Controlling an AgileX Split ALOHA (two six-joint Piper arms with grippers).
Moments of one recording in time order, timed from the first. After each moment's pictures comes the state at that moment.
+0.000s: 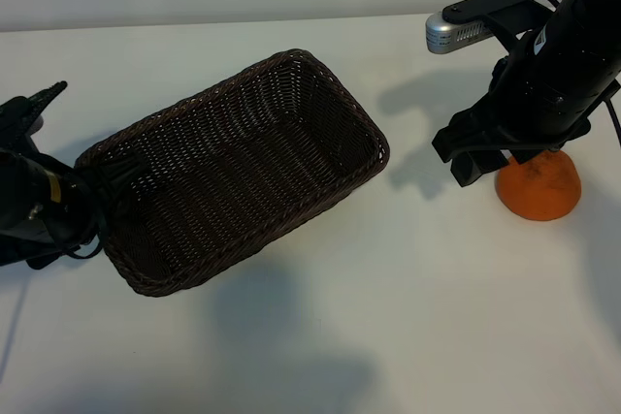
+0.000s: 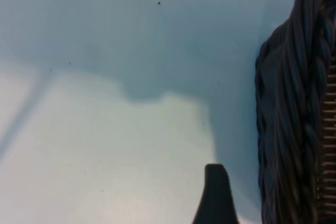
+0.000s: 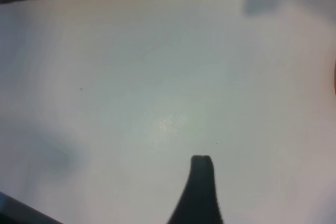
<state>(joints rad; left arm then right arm) -0.35 1.38 -0.67 0.26 0.52 -1.13 0.31 1.61 -1.25 0.15 1.08 -0.04</state>
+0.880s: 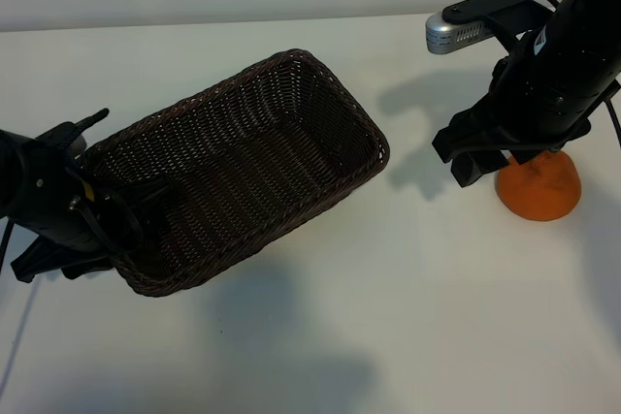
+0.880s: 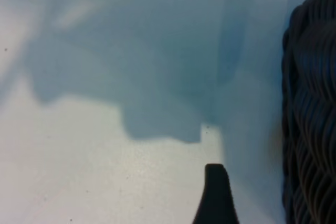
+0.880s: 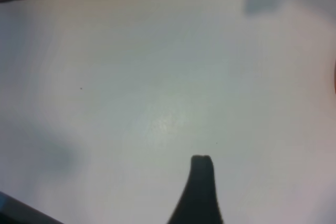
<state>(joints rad) -0.28 1.60 -0.67 0.04 0.38 -0.87 0.31 1.61 -1.25 0.15 1.08 -0.04</state>
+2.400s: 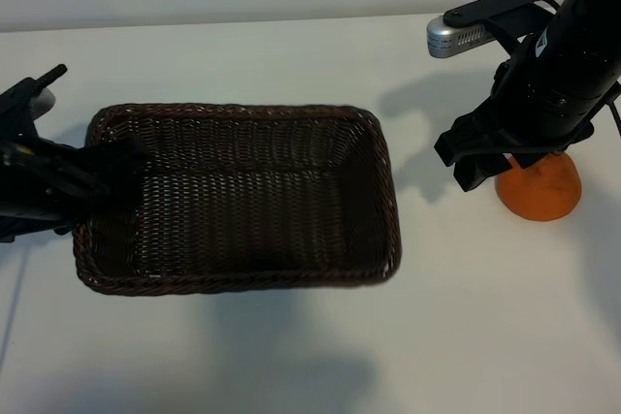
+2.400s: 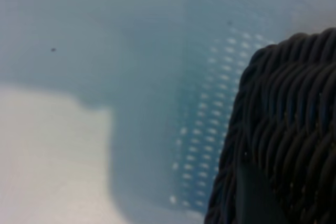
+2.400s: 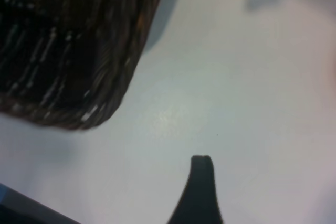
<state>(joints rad) -0.10 1.44 -0.67 -0.50 0.38 -0.11 0.31 1.61 -1.25 0.15 1.10 -0.04</state>
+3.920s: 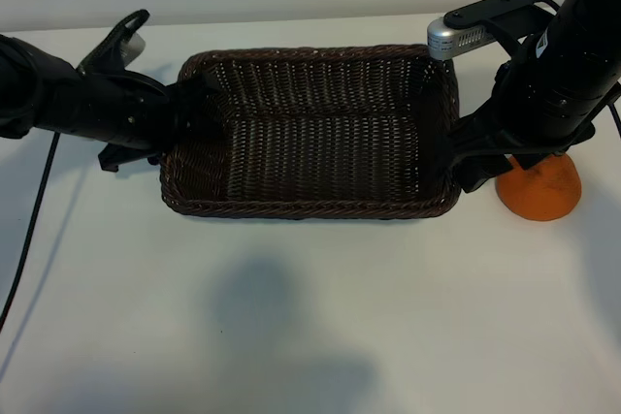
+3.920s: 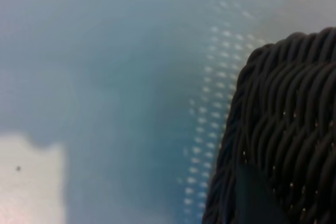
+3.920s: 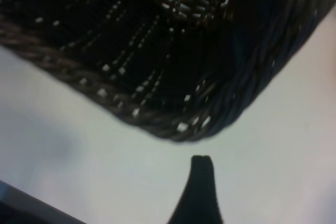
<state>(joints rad) -0.13 1.87 -1.00 -1.00 0.42 0.37 0.31 1.61 -1.25 0.15 1.11 -0.04</state>
